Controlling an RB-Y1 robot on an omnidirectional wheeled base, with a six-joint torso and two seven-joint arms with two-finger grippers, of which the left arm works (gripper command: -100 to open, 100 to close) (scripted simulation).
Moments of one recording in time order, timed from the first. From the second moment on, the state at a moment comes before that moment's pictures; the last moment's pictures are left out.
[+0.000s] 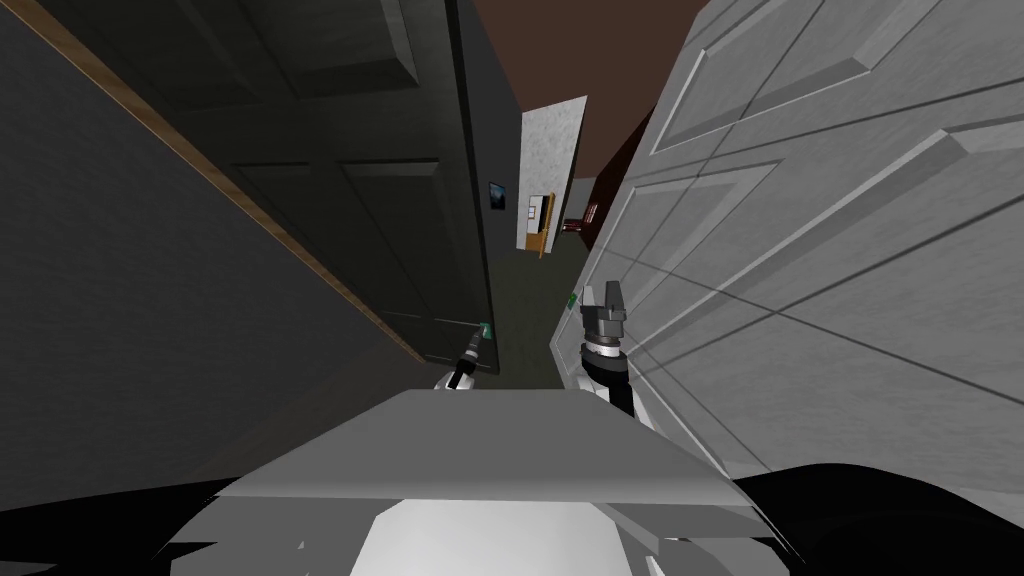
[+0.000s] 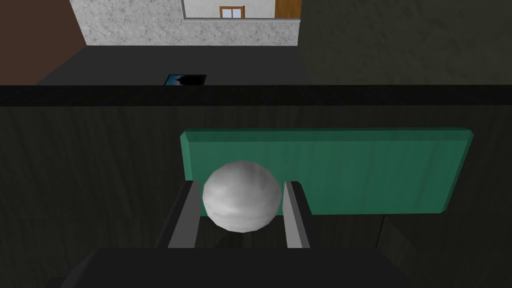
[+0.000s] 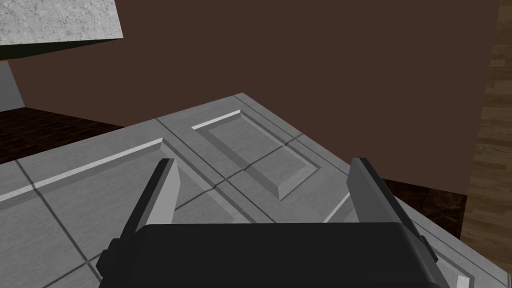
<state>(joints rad) -0.12 0.05 -0.15 -0.66 -0.05 -0.81 0.07</state>
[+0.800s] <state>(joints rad) -0.12 0.07 -0.13 -0.67 0.01 -0.80 0.03</state>
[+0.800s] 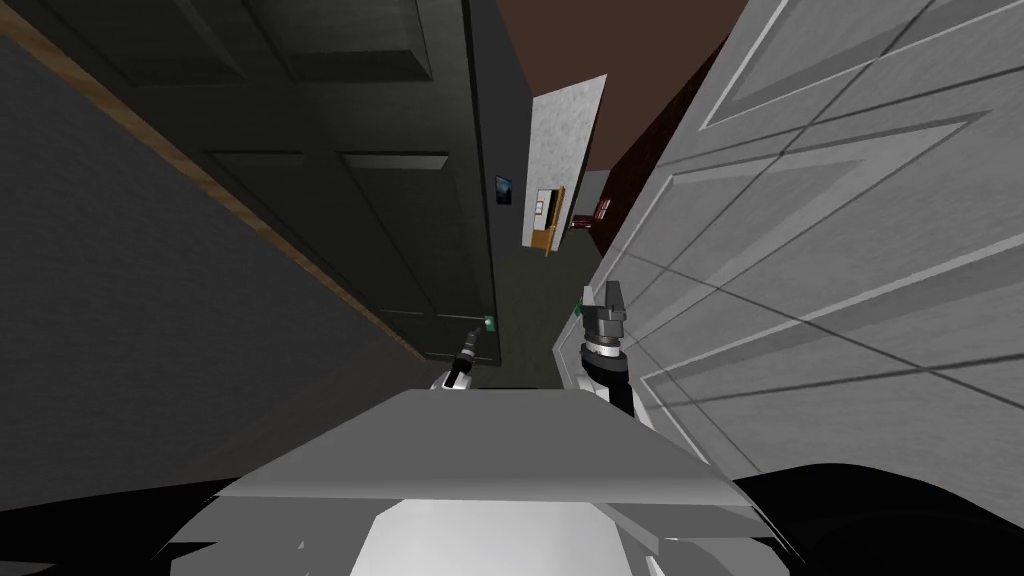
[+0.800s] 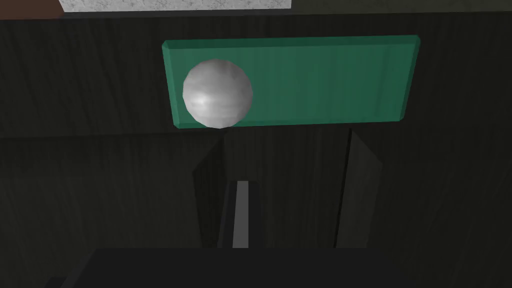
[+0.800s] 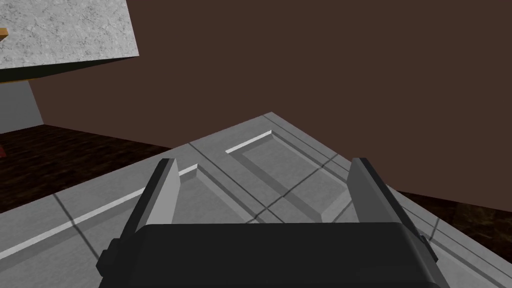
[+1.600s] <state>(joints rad) -0.12 0.06 -0.11 -0.67 0.03 -0.79 0.03</state>
